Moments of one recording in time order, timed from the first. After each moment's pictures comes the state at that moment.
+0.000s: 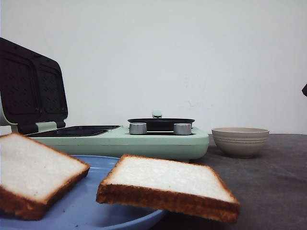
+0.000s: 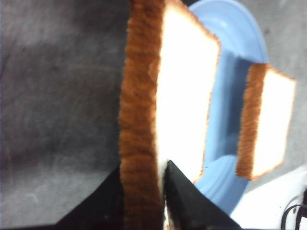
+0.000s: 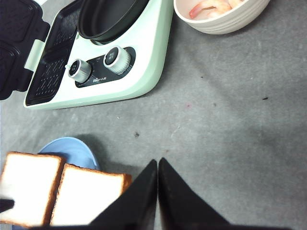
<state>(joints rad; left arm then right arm) -0.28 0.85 0.45 -0.59 0.52 -0.54 0.08 0.64 0.44 -0.40 -0.52 0.49</state>
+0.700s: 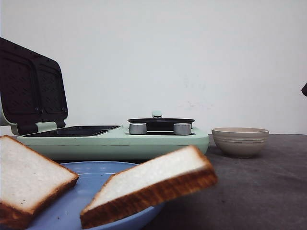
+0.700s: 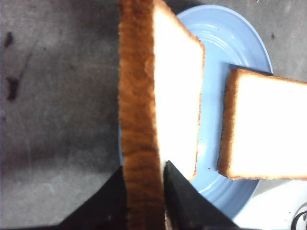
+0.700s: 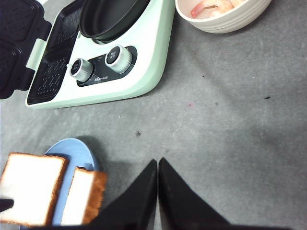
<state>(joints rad) -0.28 0.81 0.45 -0.65 0.46 -0.54 0.08 0.64 0.44 -0.40 -0.53 0.49</state>
